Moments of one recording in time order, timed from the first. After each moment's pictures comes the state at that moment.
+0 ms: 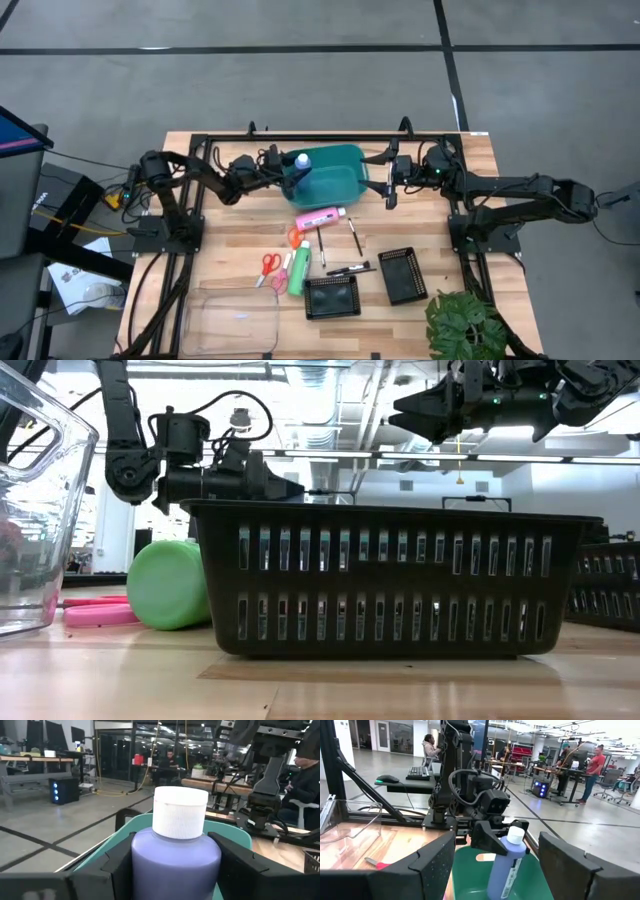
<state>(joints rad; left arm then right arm) 0.46 1.78 0.46 1.41 0.10 -0.09 -0.35 1.08 0.50 0.61 -0.26 -0.13</state>
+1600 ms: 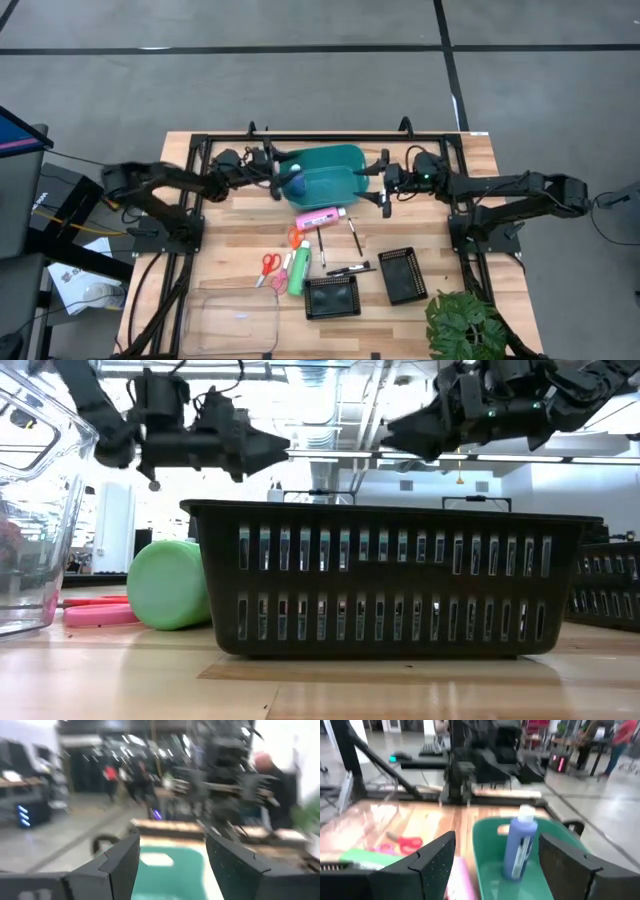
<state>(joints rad) 0.43 1.43 0.41 1.12 0.25 -0.02 -0.29 1.18 0.51 0.55 -0.25 -0.10</state>
